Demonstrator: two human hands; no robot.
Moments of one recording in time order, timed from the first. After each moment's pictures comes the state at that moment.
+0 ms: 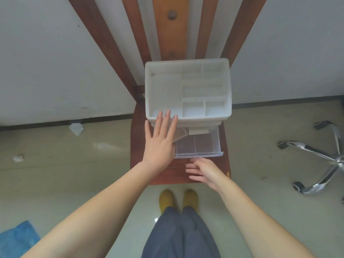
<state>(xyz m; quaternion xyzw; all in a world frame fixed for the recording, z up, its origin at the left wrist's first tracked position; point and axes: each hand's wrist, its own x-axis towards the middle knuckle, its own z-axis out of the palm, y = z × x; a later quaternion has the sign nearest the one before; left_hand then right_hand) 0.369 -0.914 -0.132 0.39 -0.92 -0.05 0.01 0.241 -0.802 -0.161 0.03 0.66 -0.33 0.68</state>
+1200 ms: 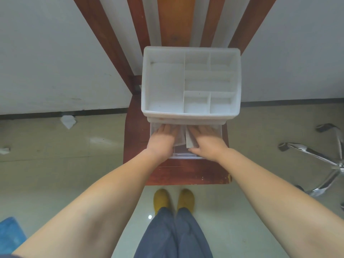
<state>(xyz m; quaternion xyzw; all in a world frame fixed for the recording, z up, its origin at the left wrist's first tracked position) 0.344 -0.936 -0.202 0.38 -0.89 -0.18 -0.18 0.181 -0.860 -0.196 -0.66 0.71 0.04 0.26</state>
